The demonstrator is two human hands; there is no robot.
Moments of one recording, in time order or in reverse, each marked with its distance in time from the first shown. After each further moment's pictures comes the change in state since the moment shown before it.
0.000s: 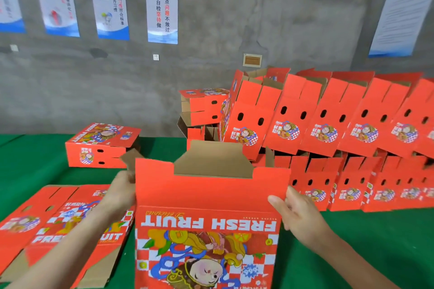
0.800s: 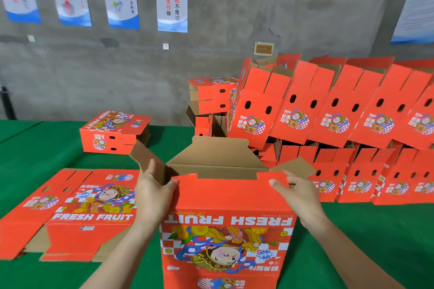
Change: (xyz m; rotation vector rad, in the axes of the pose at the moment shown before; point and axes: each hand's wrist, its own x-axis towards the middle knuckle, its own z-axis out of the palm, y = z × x) left_hand -0.046 -0.019 0.056 0.310 0.394 0.258; right_hand 0.029 0.028 0.021 0.179 0.218 0.388
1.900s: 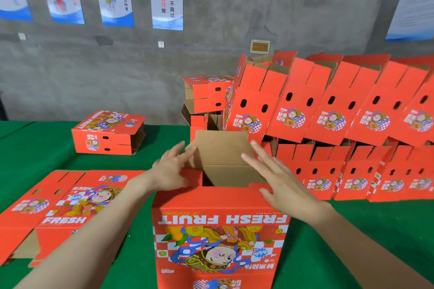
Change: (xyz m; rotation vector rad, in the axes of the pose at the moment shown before) left_hand 0.063 0.020 0.024 0.549 -0.793 0.302; right_hand 0.012 -0.019 -0.007 -0.633 -0.325 -0.795
